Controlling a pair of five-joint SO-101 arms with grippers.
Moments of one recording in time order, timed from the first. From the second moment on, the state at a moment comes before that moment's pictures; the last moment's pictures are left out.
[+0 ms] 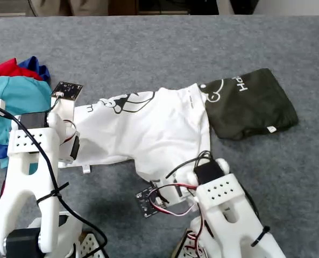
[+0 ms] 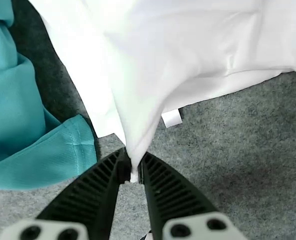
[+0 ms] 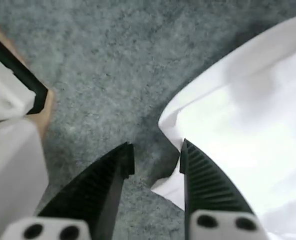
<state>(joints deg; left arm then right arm) -9.4 -27.5 37.0 81.6 -26.9 -25.3 -50.7 72.7 73.5 84.6</state>
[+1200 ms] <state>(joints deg) -9.4 -27.5 37.0 82.5 -26.9 -19.1 -50.7 72.7 53.0 81.0</state>
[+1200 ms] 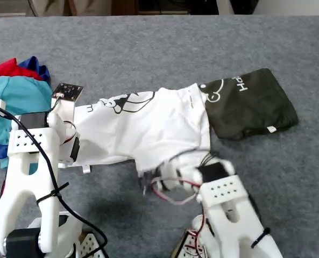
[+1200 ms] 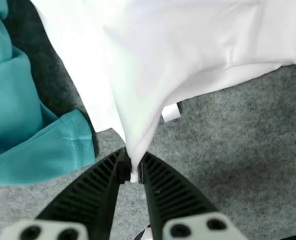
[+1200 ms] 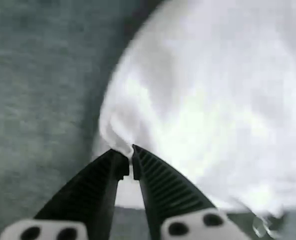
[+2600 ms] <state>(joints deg) -13.5 -66.5 -28.0 97.0 -20.7 2.3 -51.5 -14.9 38.2 39.5</state>
